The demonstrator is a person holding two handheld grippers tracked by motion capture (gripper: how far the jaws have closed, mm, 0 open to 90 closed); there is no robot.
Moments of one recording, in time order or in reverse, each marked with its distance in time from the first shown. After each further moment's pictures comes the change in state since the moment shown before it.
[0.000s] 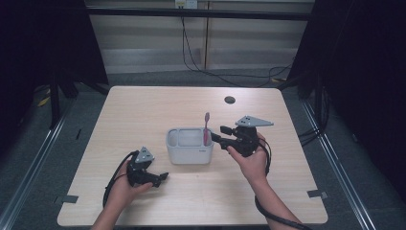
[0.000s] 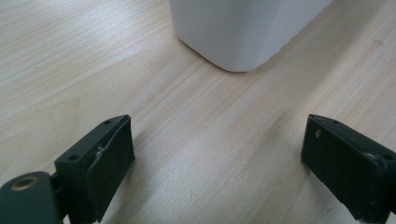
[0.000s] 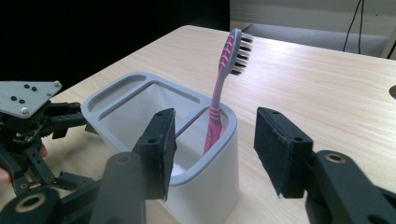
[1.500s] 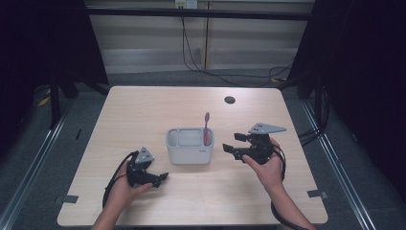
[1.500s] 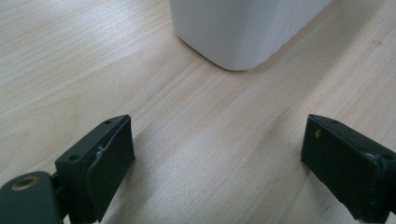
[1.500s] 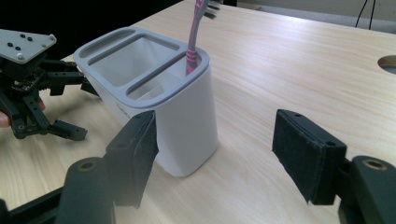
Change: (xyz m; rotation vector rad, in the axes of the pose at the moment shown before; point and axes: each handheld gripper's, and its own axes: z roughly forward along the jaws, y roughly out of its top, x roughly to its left) left arm -0.001 -0.001 -0.001 0.000 0.003 -0.003; right arm -0.027 -0.026 -0.026 0.068 0.037 -0.033
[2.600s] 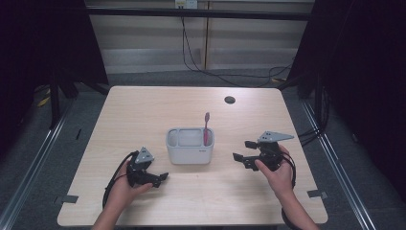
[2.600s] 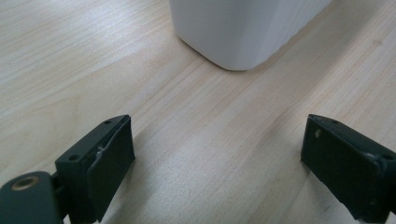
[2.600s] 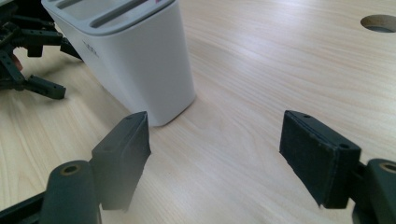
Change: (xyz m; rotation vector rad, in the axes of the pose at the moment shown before) left arm 0.000 0.000 0.000 0.001 0.000 0.002; right arm -0.022 -0.033 -0.015 0.068 -0.017 -0.006
